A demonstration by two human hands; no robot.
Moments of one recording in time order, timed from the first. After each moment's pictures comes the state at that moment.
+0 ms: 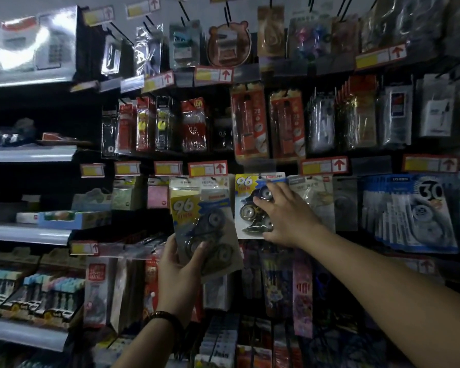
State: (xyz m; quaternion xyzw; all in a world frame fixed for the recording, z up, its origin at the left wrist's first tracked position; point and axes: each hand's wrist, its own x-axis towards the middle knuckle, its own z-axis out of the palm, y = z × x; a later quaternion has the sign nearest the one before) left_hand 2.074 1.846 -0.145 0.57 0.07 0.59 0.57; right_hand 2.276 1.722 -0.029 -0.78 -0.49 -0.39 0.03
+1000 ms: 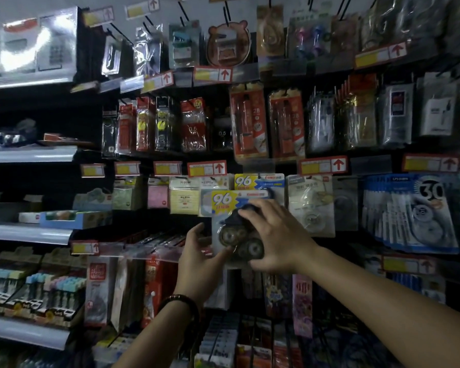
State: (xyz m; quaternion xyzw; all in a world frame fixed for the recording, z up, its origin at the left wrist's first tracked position) left_hand 2.100 1.841 -0.131 0.67 0.13 0.53 0.50; right_hand 2.254 1.709 -0.065 -0.69 -0.60 -0.39 0.12
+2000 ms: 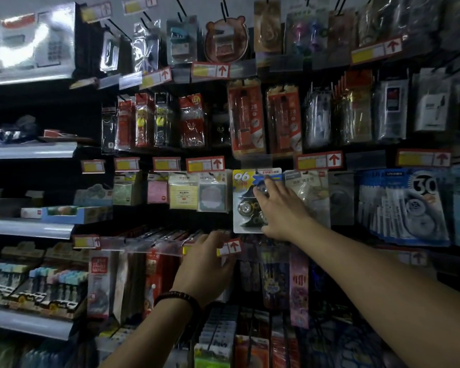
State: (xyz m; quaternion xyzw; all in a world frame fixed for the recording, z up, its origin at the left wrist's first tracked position) left_hand 2.086 1.827 -0.129 0.87 0.19 0.43 0.15; right_hand 2.263 1.720 -0.028 -0.80 -0.47 -0.36 0.01
